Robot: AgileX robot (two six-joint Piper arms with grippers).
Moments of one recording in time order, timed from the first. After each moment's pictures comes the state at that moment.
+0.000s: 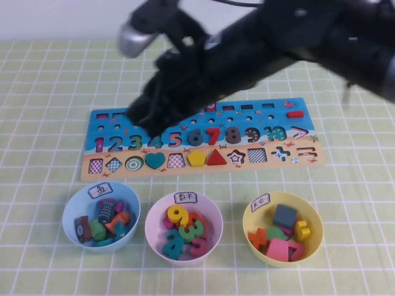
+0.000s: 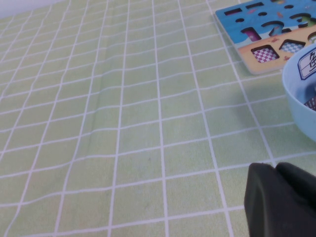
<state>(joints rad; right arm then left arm) 0.71 1.82 -1.77 0.65 0.88 -0.67 -0.01 -0.01 0.03 0.07 0.37 0.13</state>
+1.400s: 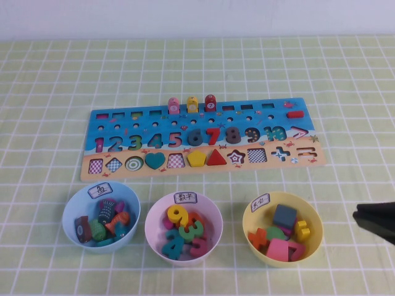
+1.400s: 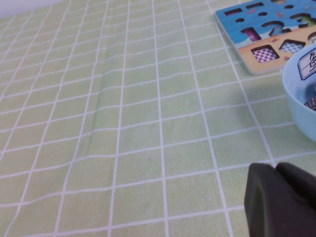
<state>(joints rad) 0.67 0.67 -0.71 0.34 0.62 -0.60 -0.01 -0.01 0.03 0.07 0.37 0.13</state>
